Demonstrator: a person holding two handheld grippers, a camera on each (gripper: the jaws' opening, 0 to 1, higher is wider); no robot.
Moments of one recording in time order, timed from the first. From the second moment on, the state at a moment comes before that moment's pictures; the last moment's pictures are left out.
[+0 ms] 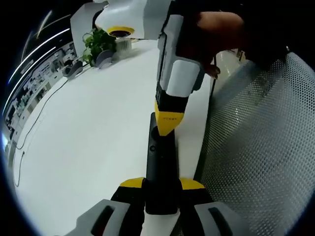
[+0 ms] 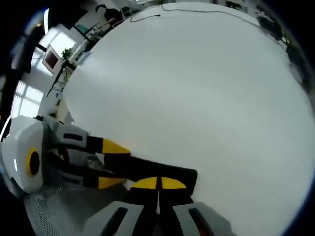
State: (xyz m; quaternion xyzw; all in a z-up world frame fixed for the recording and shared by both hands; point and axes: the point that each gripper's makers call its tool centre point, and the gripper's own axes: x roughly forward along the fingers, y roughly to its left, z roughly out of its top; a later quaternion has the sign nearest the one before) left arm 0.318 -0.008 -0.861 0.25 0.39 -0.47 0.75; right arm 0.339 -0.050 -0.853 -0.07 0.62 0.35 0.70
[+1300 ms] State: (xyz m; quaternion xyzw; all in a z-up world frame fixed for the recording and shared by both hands) left arm 0.314 -0.020 -0.861 0.27 0.39 -0.50 0.73; right arm 0.339 -0.039 -0.851 -0.03 0.62 0.36 0.69
